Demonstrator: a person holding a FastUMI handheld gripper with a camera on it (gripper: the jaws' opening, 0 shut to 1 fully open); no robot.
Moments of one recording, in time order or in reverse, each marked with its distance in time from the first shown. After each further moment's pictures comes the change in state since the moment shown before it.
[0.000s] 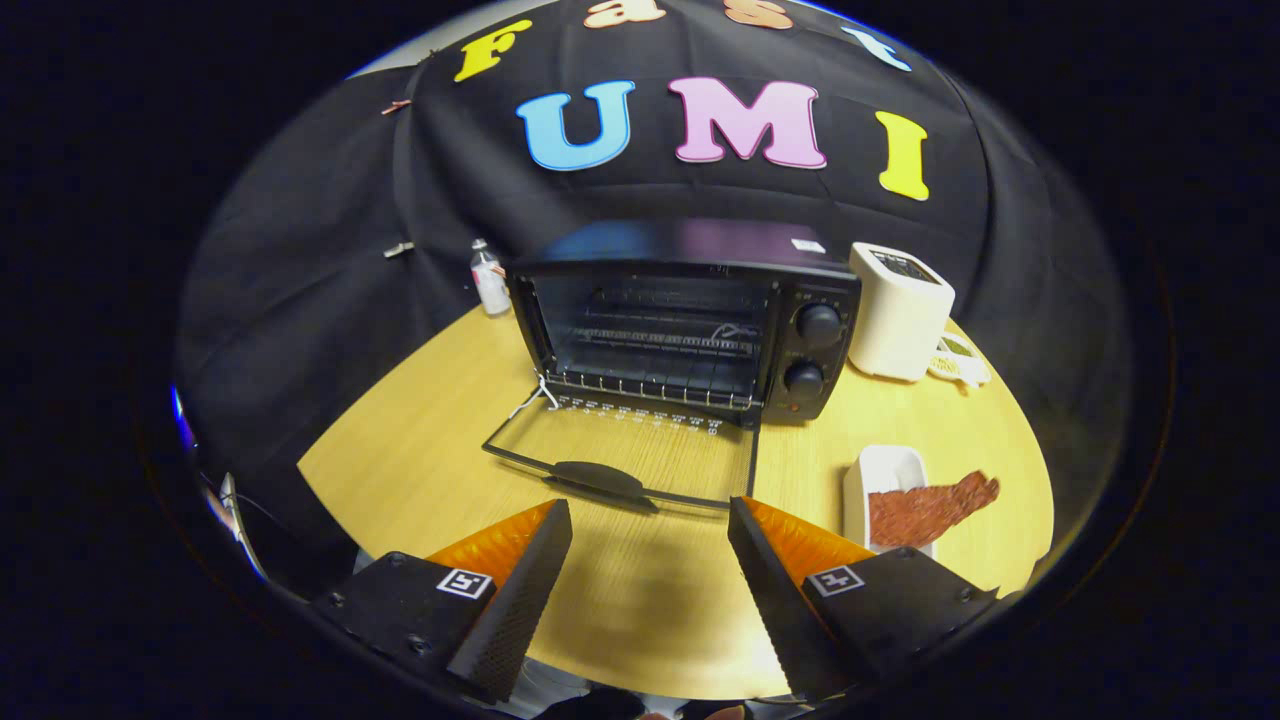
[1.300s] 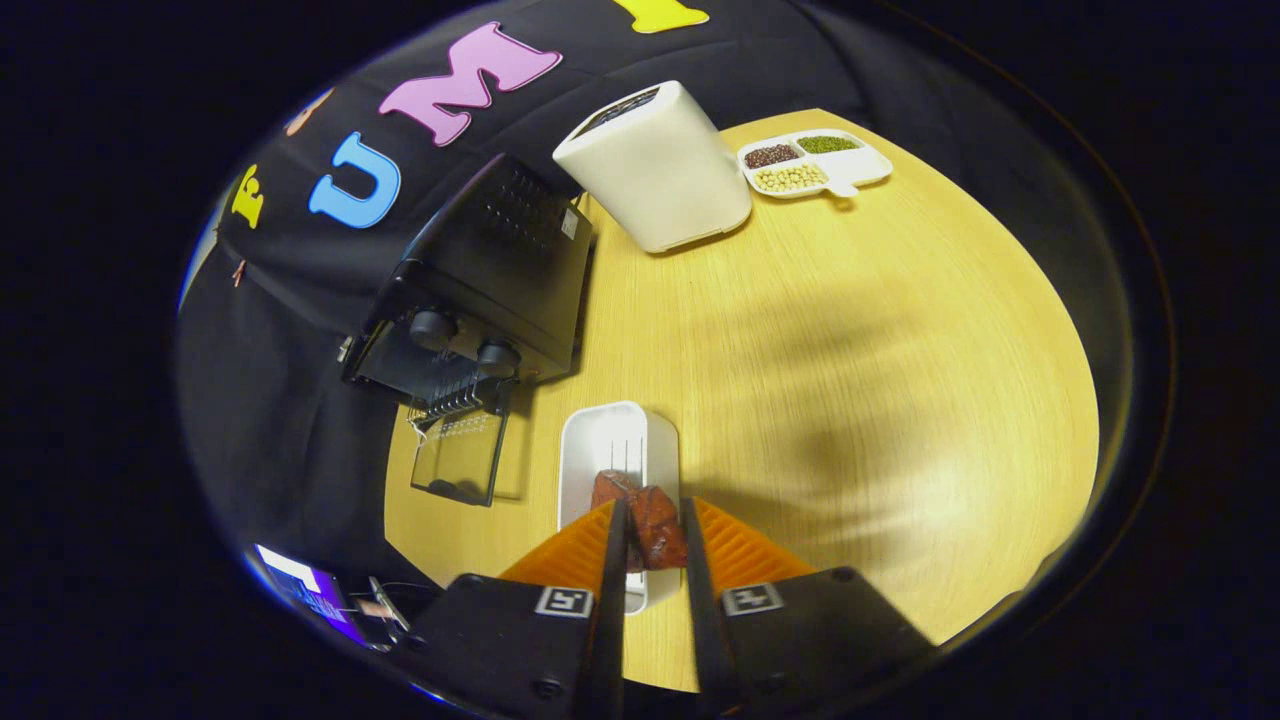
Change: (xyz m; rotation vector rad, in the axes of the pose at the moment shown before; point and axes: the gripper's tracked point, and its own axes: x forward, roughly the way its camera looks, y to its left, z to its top) arm 0.026 -0.241 -0.060 0.582 0.356 0.122
